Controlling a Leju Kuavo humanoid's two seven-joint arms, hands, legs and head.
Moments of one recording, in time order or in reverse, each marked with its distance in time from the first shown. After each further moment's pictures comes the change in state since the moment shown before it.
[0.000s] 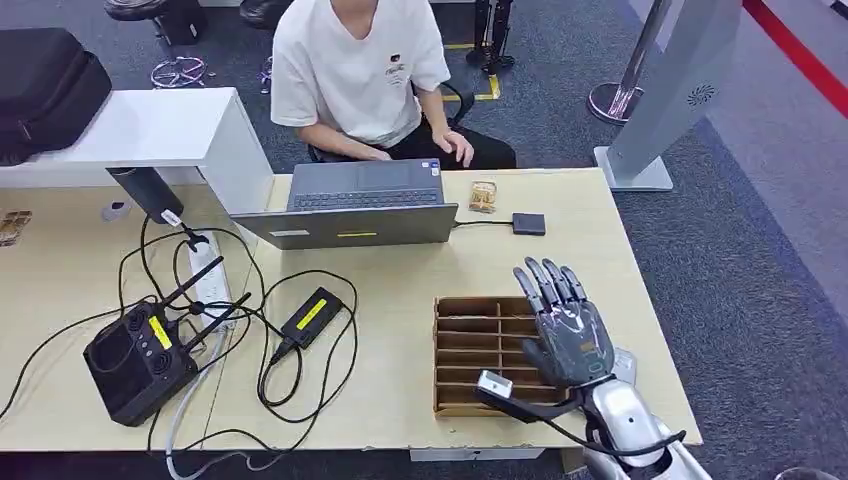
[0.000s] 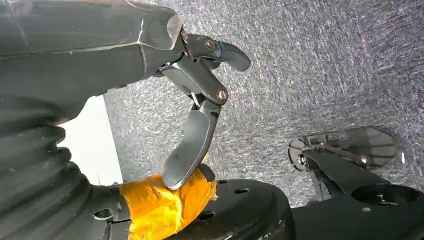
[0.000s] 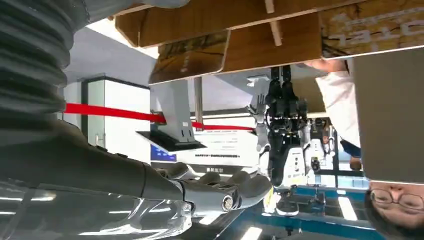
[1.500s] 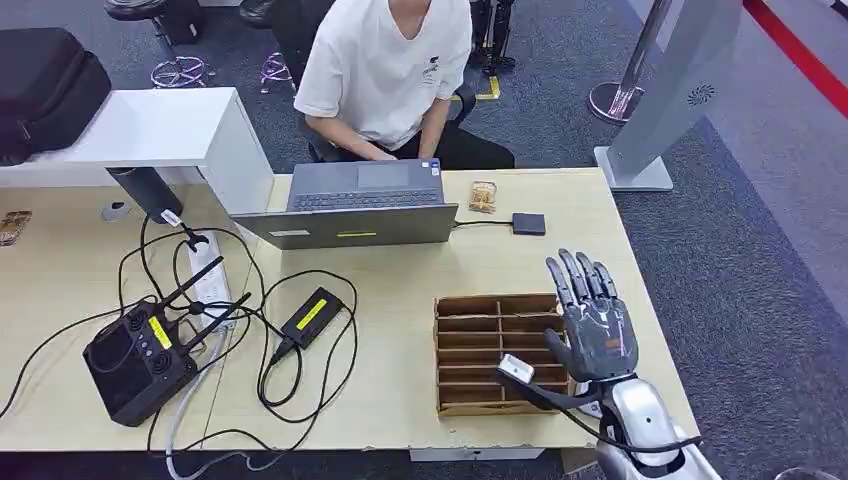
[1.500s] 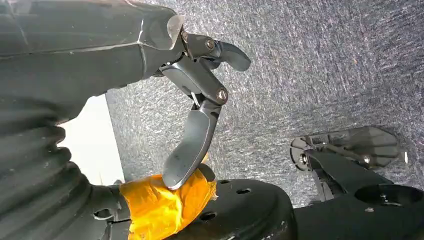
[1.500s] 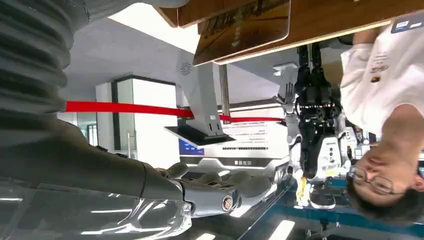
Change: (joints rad) left arm 0.001 0.000 0.000 0.000 0.003 -0.003 0.006; right arm 0.028 0.007 -0.092 0.019 0.018 -0.064 0.019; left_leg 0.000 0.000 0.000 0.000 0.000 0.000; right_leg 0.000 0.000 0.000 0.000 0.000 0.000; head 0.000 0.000
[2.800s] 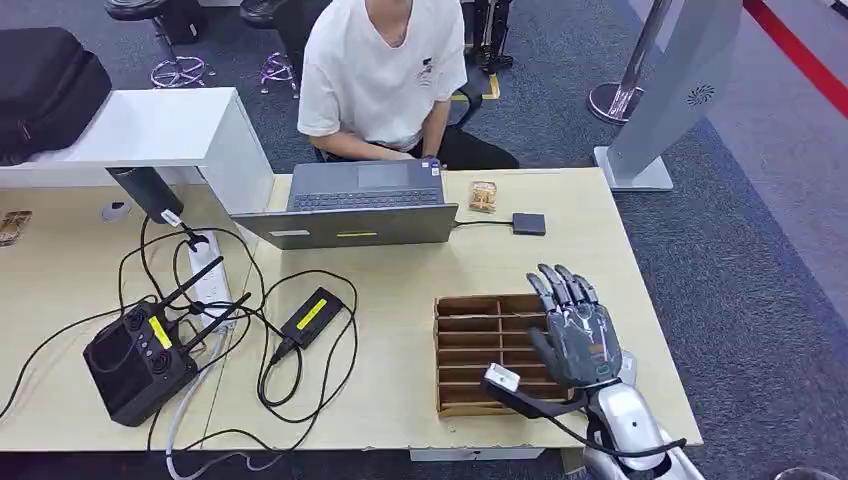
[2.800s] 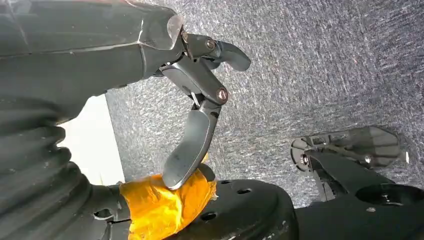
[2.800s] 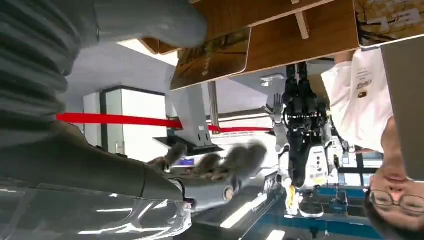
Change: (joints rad) left arm 0.000 0.000 0.000 0.000 -0.008 -0.002 0.000; right arm 0.001 0.028 0.032 0.013 -0.020 0.010 -0.019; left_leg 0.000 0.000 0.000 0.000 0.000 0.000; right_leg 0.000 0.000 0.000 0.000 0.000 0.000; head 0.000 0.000
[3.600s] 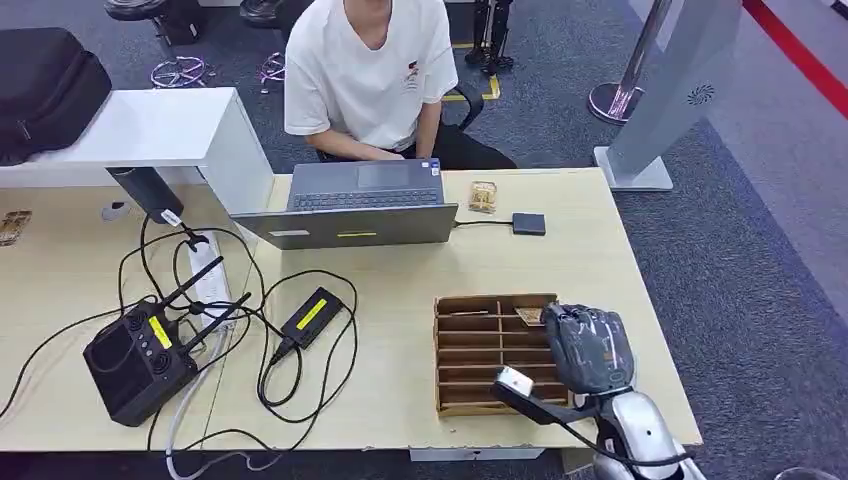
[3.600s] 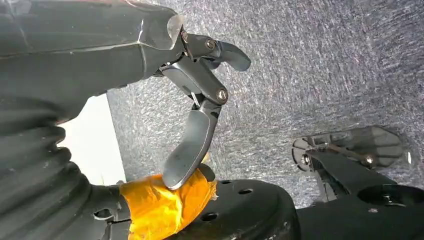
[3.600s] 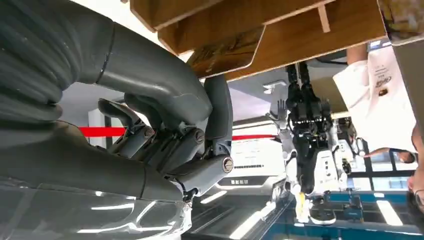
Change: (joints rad) left arm 0.000 0.000 0.000 0.000 0.003 0.002 0.007; right arm 0.051 -0.019 -0.035 -0.050 -0.068 0.000 -0.019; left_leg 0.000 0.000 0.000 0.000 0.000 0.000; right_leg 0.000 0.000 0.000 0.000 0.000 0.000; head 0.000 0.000
